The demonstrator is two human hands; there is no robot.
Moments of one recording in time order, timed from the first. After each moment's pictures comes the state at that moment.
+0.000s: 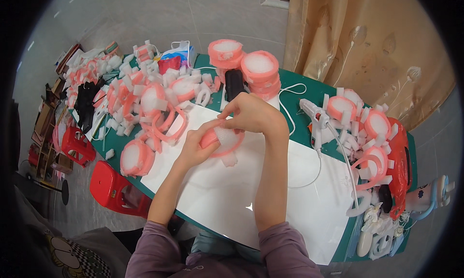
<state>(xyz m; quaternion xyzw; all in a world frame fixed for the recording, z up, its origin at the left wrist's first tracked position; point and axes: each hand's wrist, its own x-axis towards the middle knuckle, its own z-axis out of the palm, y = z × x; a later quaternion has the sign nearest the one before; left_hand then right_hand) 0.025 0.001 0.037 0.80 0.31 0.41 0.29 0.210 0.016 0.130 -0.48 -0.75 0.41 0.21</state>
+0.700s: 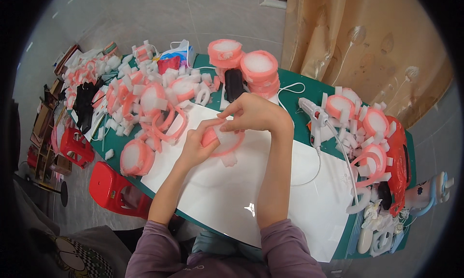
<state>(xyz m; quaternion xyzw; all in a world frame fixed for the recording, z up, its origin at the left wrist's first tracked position) 0.027 -0.003 0.040 0.80 0.33 0.43 0.27 0.214 0.014 0.135 -0.47 -0.75 0.43 0.17</state>
